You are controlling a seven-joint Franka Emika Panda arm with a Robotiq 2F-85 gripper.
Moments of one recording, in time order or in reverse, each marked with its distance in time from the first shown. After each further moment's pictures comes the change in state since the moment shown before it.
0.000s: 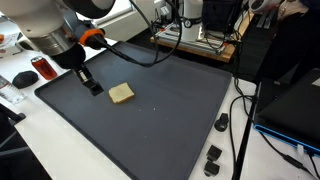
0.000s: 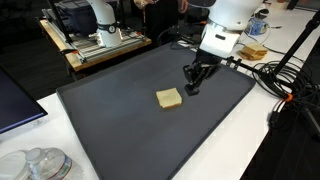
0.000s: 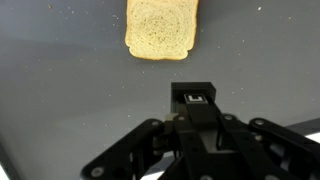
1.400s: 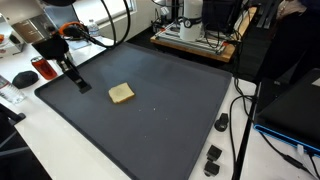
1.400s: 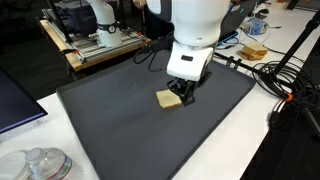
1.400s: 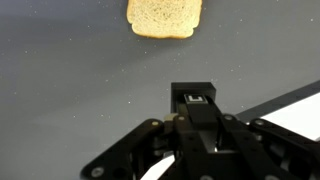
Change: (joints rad) arm -0.181 0.012 0.064 0.004 0.199 0.064 -0.215
